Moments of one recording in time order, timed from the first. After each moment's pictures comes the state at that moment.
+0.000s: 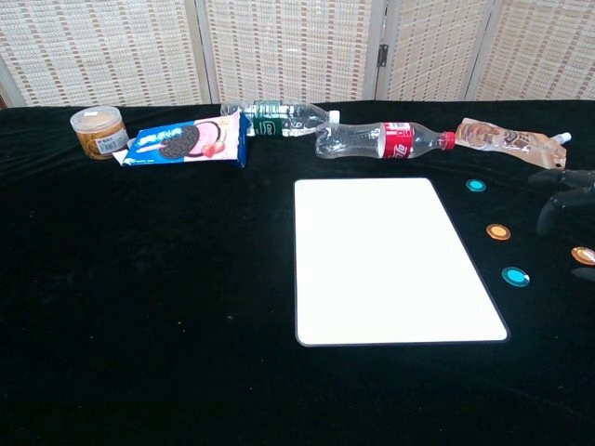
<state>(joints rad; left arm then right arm) -0.08 -1.15 -0.04 -1.59 1.47 1.50 0.13 0.36 -1.34 0.07 -1.48 -1.44 1.05 -0.15</state>
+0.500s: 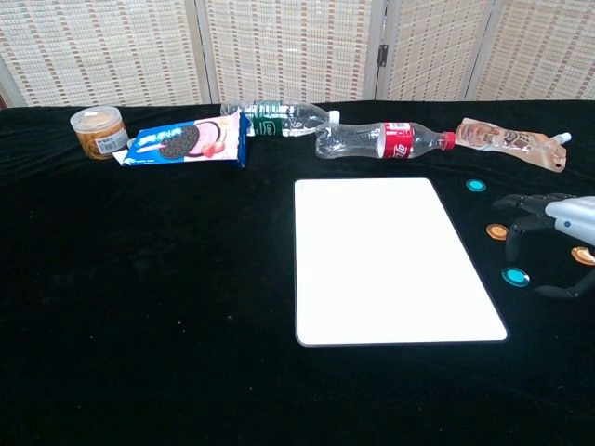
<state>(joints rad) -0.09 -1.16 -0.04 -1.58 1.47 1.48 0.13 0.42 -1.44 0.06 -1.37 -1.41 0.98 -0.15</state>
